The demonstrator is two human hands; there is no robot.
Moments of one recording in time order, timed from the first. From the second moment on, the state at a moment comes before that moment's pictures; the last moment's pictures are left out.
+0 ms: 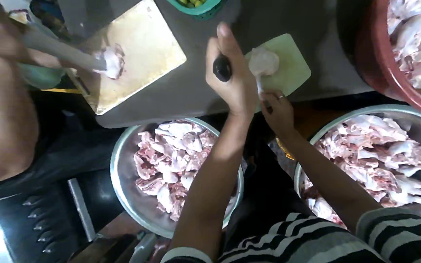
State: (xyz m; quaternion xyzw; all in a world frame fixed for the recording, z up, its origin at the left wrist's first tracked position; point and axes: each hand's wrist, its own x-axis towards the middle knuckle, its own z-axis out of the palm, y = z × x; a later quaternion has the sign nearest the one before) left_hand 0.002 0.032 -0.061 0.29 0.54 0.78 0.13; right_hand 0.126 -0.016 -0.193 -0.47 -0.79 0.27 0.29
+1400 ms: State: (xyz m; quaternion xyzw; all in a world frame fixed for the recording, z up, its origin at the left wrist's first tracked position) left_hand -0.014 0.031 -0.048 0.55 0.35 0.67 0.36; right_hand 0.138 0.076 -0.204 -0.45 -0.73 0.38 0.35
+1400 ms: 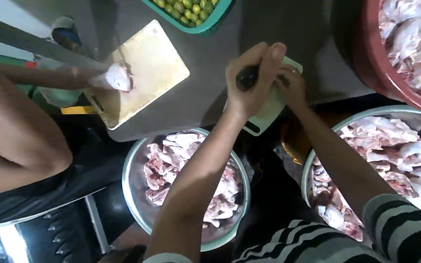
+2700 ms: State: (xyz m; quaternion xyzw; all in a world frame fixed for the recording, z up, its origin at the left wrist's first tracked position) left_hand -0.024 0.023 -0.059 0.61 0.38 0.57 0.39; right_hand 0.115 0.077 -0.193 -0.51 -0.81 0.23 0.19
